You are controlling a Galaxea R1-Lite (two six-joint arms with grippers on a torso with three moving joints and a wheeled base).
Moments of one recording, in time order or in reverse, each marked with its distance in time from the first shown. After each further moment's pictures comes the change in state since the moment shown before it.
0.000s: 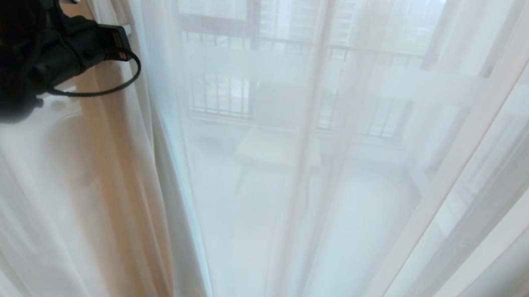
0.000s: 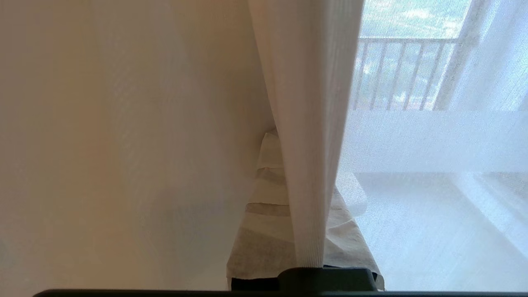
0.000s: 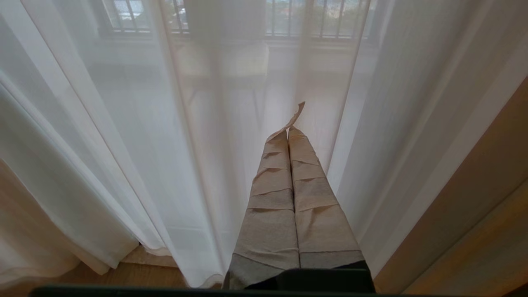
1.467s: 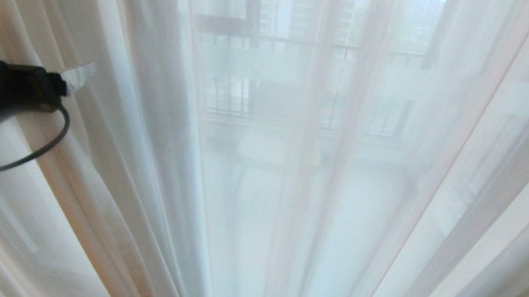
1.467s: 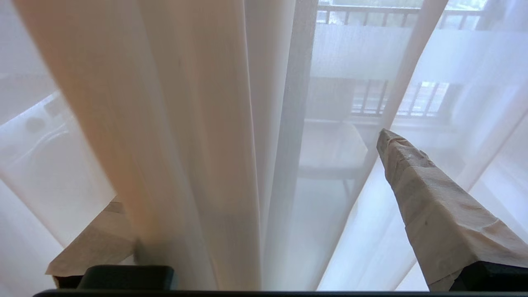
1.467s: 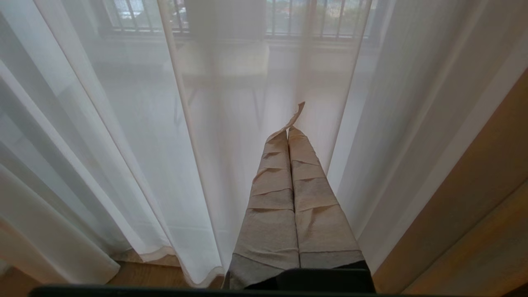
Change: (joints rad) left arm 0.026 -0.511 0.615 -0.070 0.057 -0.005; right arm 0.000 0.000 0.000 0.000 0.000 0.000
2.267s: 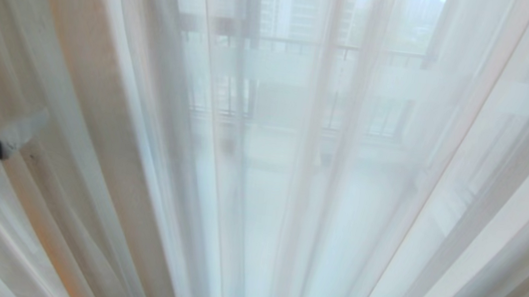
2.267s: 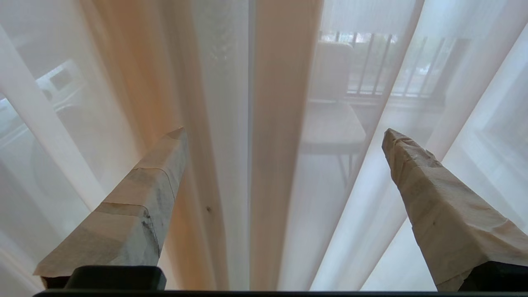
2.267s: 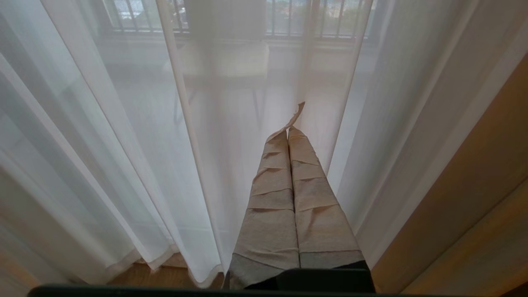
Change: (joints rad) left arm -0.001 -0.360 0.222 0.187 0.000 0.001; right arm 0.000 0.000 0.000 0.000 0.000 0.000
